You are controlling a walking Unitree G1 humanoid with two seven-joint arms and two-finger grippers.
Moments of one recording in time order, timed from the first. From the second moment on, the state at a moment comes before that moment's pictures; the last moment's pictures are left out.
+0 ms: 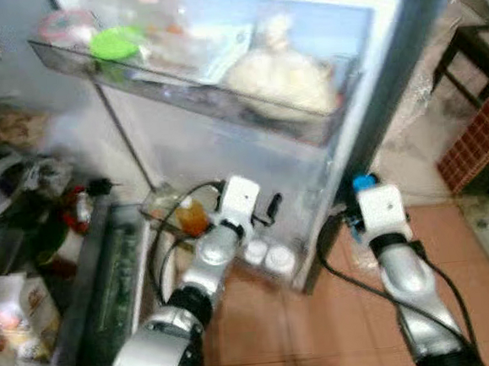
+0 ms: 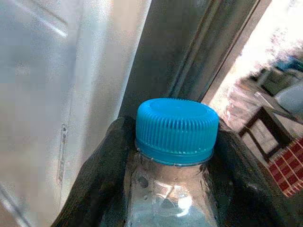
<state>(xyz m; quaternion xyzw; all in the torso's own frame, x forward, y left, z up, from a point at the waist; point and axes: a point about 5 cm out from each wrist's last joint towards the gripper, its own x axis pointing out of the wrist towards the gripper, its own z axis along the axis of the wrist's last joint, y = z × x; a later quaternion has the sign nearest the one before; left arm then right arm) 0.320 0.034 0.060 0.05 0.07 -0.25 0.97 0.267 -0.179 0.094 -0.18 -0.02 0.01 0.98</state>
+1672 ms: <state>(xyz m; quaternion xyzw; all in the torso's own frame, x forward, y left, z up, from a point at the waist) 0.315 0.089 0.060 0.08 0.05 -0.07 0.99 0.265 -0.122 0.098 -0.13 -0.02 0.31 0.94</state>
